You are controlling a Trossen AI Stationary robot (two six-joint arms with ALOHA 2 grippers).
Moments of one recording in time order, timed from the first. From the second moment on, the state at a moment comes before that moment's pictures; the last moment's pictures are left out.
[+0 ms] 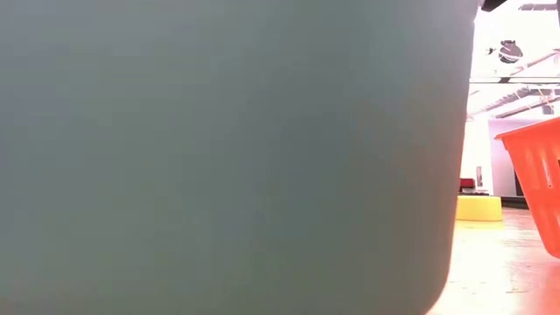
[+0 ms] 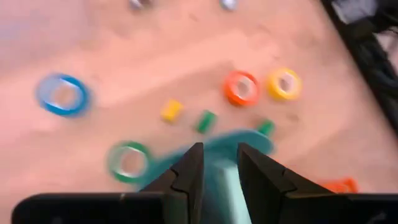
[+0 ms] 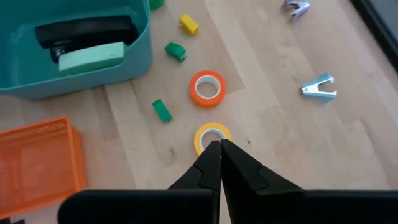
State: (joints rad) left arm -0.31 1.91 2.11 -1.42 -0.47 -1.40; right arm 0.63 1.18 1.29 -1.35 0.50 0.92
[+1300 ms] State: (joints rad) left arm -0.18 1.76 1.68 -1.41 -0.32 -1.03; right arm 0.13 1.27 0.62 -0.59 0.00 0.93
